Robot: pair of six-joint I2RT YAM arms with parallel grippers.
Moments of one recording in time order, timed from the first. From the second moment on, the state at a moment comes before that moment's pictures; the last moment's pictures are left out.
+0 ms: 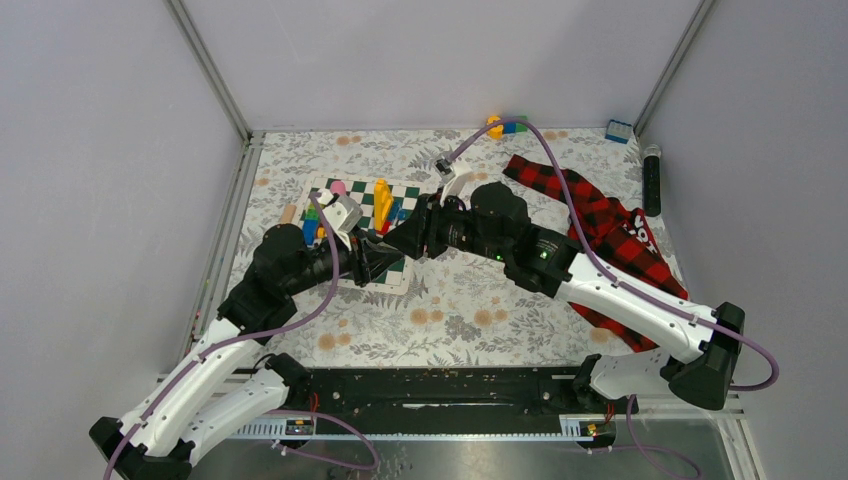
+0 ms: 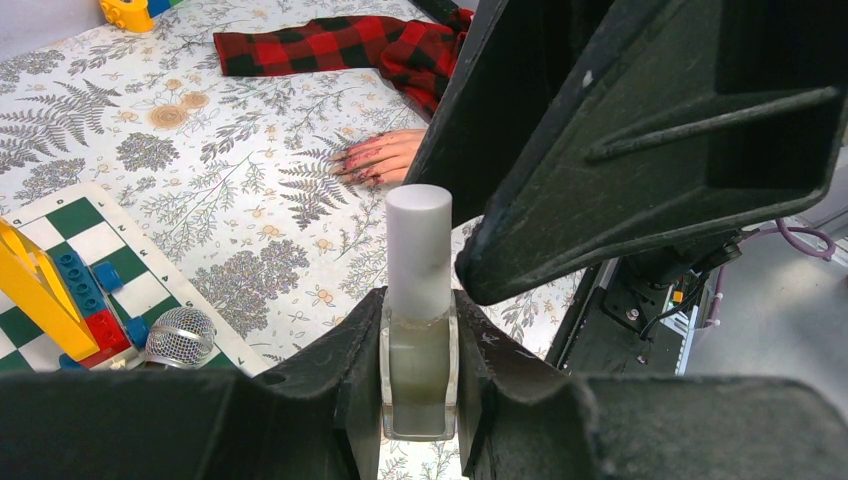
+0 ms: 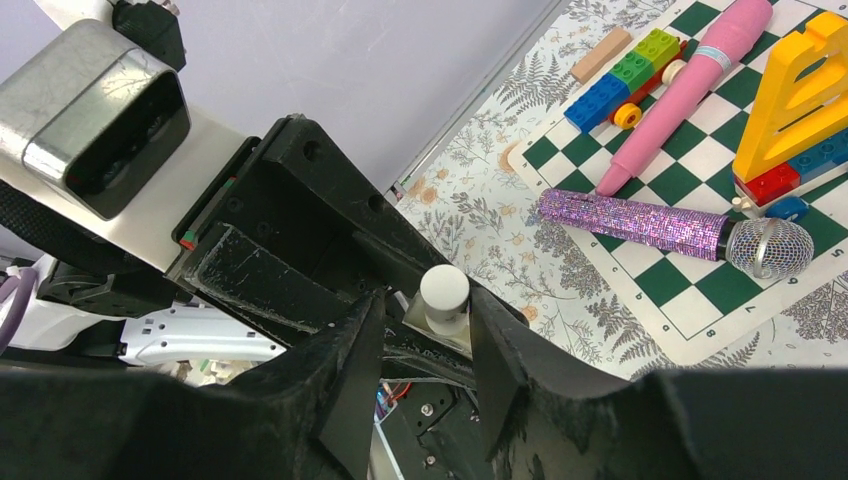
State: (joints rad) left arm -0.61 0.73 0.79 -0.19 0.43 -0.20; right arm 0.99 1.30 1.26 -0.15 -0.11 0.62
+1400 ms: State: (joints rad) left arm -0.59 0.75 0.79 -0.07 0.71 -0.26; right arm 0.92 1.26 1.25 -0.11 -0.43 0.45
